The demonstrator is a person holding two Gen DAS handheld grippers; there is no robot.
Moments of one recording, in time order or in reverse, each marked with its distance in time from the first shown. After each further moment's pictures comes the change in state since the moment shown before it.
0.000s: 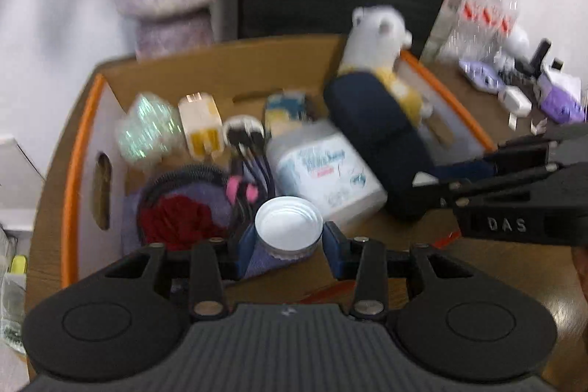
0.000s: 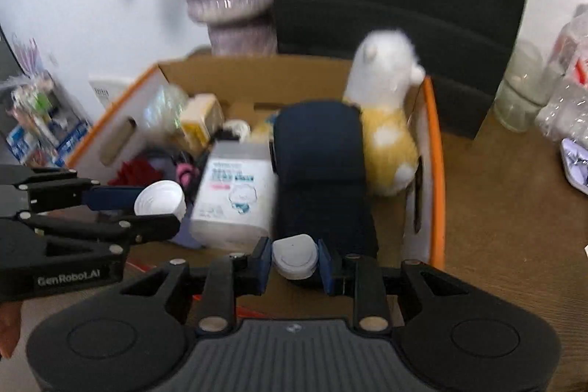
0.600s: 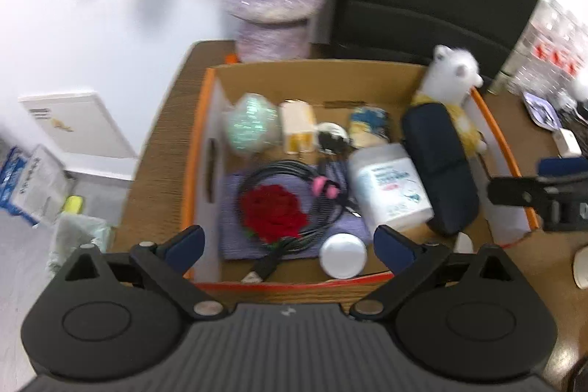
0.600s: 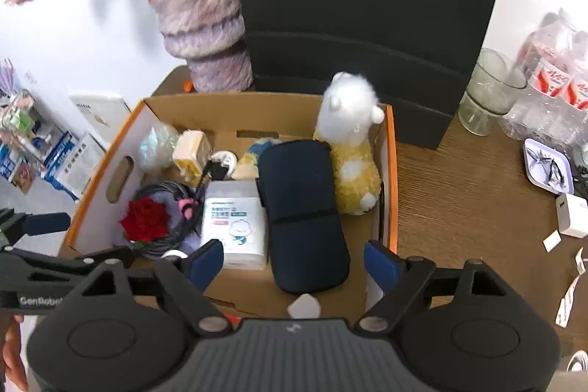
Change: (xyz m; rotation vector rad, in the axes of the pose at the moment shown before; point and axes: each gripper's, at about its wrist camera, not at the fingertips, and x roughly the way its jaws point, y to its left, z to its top) left arm -0.065 0.020 0.024 -0.188 0.064 0.229; right arm -0.055 -0.002 0.041 0.092 0.050 -0.044
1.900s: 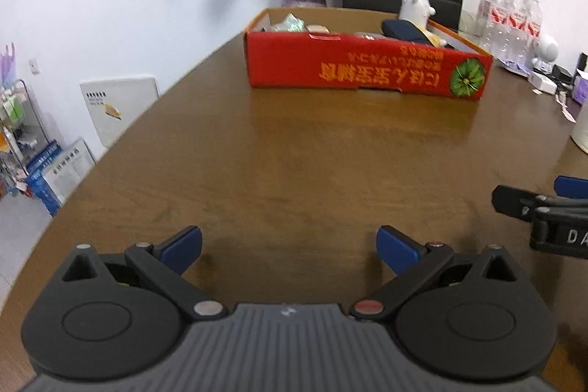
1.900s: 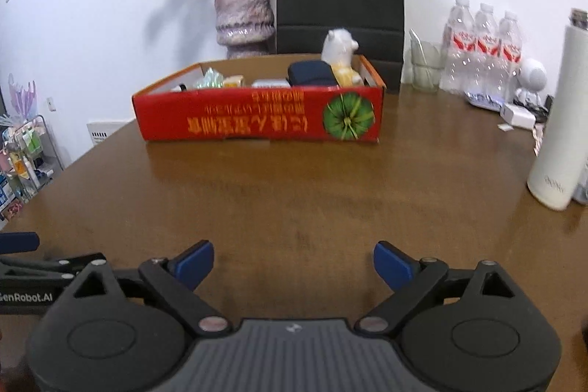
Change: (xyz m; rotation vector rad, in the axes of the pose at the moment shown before) left arm -0.044 -0.012 -0.306 -0.045 -0.303 0.060; right arm -0.028 0.044 -0.317 -0.009 -0.423 -0.072
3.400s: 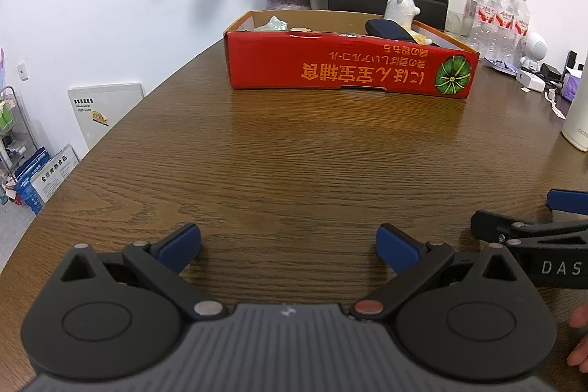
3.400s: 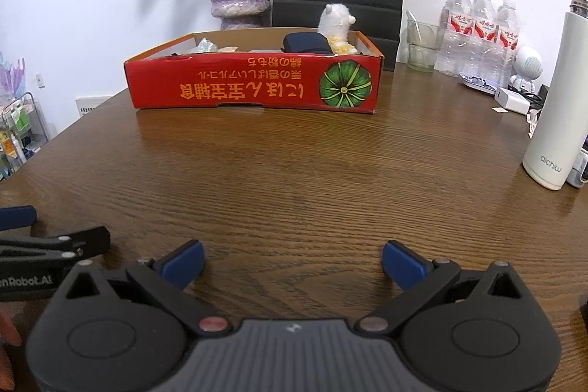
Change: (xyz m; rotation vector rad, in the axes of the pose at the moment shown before) left arm 0.008 -0.009 -0.004 0.021 -0.030 -0.031; right arm 0.008 0.007 -0.011 -0.027 0.064 -0.043
